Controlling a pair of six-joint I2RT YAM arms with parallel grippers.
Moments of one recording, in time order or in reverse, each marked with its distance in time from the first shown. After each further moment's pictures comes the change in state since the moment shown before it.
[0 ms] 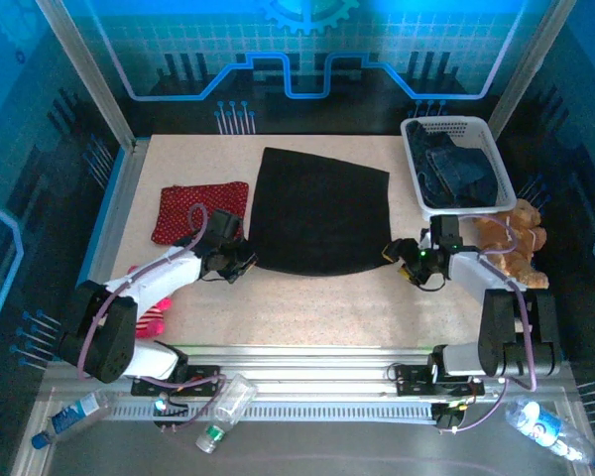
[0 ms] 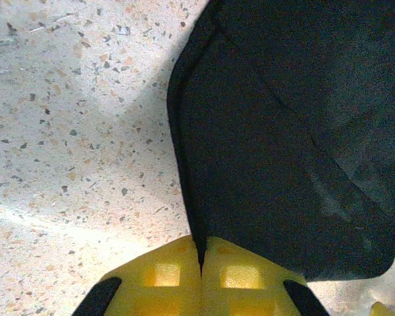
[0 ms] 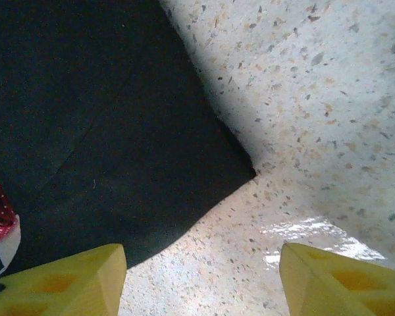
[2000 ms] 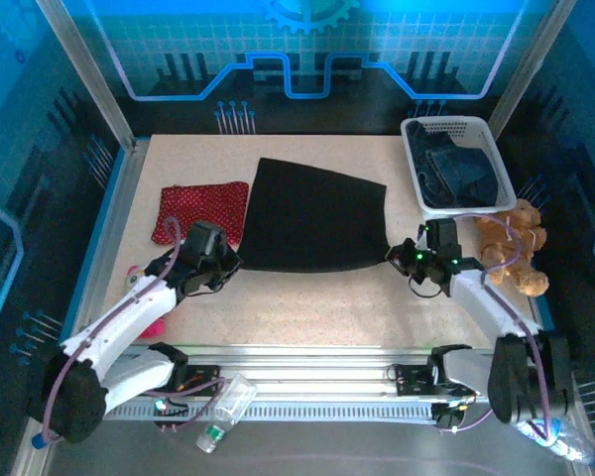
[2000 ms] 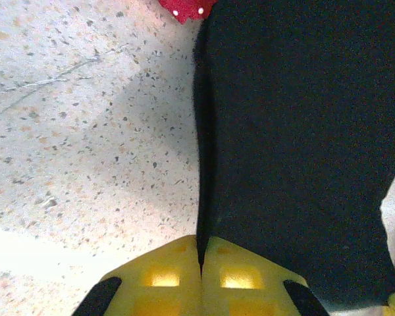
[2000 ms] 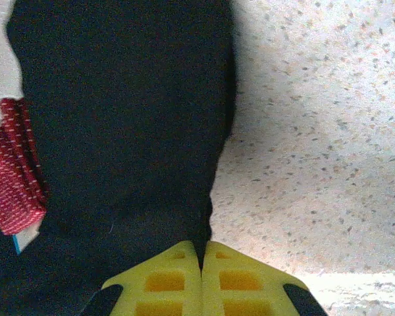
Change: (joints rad) left arm -0.013 -0.357 -0.077 -0.146 -0.124 -0.002; right arm 0.107 -0.281 -0.058 0.004 0.085 0.067
